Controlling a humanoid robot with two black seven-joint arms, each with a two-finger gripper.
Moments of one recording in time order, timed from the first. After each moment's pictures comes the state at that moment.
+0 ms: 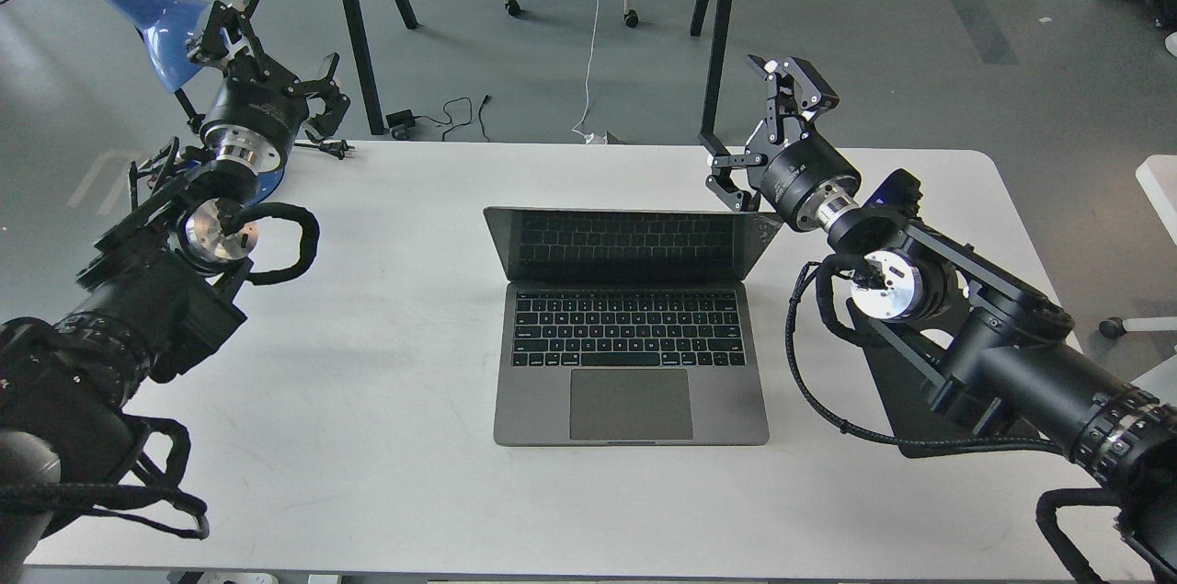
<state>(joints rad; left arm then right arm) -0.95 0.15 -0.71 -0.19 -0.12 -0.49 -0.39 0.74 -0.25 0.61 0.93 -0.09 0.12 0.26</state>
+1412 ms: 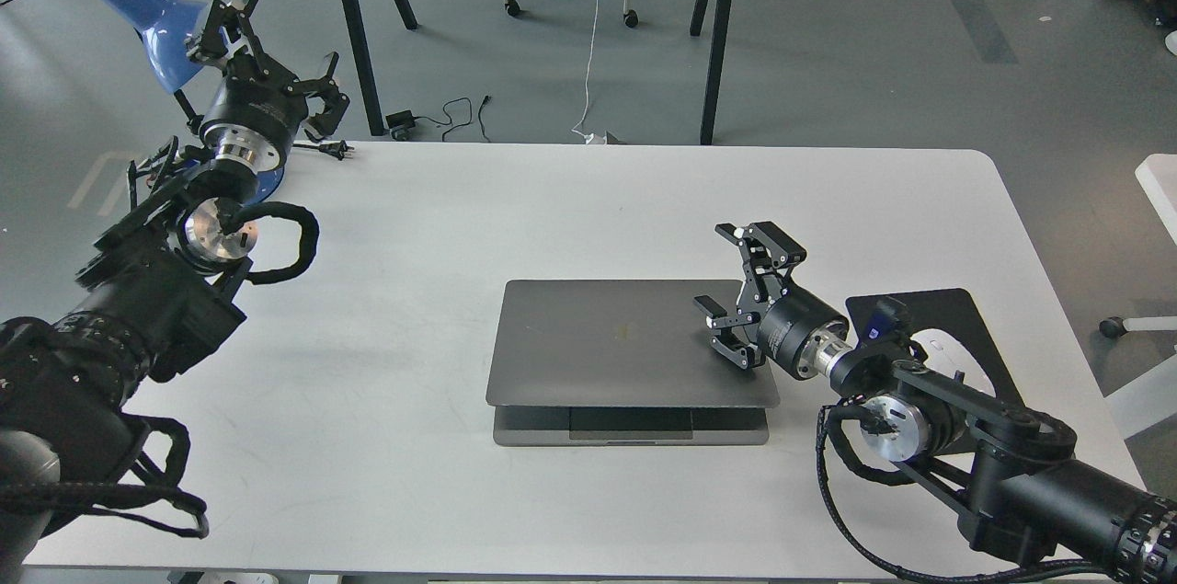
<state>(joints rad) -0.95 0.15 -0.71 -0.19 -0.12 -0.49 -0.39 0.53 -0.25 0.45 0.98 -0.26 0.10 0.27</state>
